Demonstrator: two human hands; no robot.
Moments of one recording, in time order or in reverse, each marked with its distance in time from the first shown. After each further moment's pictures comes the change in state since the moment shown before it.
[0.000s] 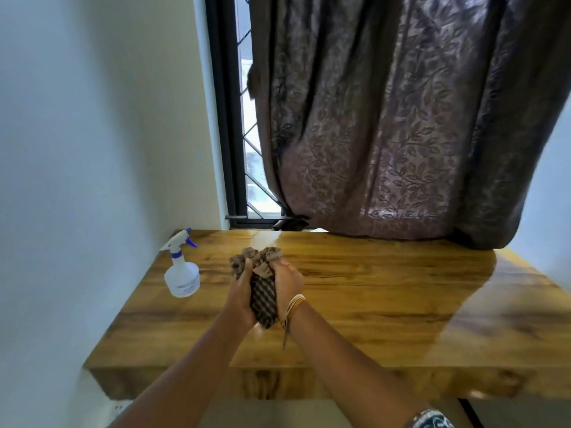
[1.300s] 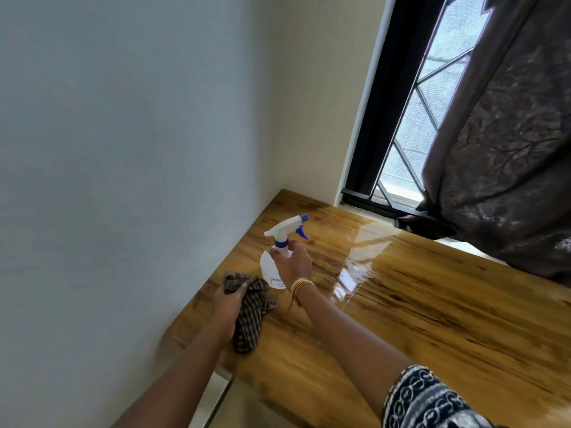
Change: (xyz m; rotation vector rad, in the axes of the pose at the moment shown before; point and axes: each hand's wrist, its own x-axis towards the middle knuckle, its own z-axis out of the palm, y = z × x) left_hand 0.108 0.069 -0.258 0.451 0.951 -0.070; right_hand 0.165 0.151 0.217 -0.947 -0.417 -0.267
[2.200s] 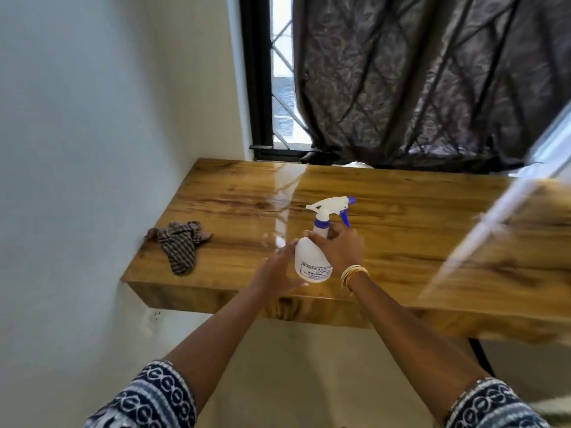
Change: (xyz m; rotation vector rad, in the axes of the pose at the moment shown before) left_hand -0.217 -0.093 0.072 0.927 -0.662 1.104; right_hand -0.238 0.112 -0.220 -0.151 0.431 -0.010
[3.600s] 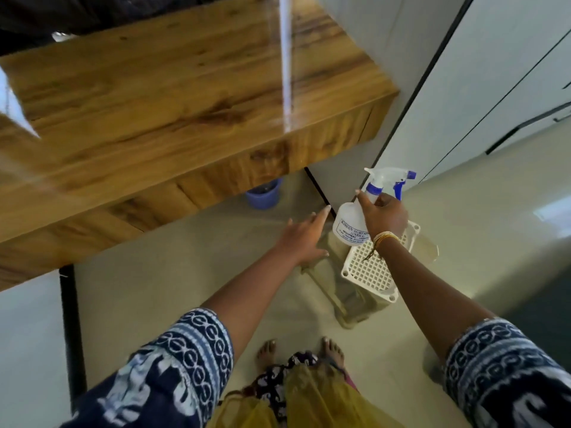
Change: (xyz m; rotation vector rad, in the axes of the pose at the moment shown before) left_hand -0.045 0.440 0.476 0.327 -0.638 0.463; right_hand -0.198 0.491 -0.448 0.006 0.590 0.727
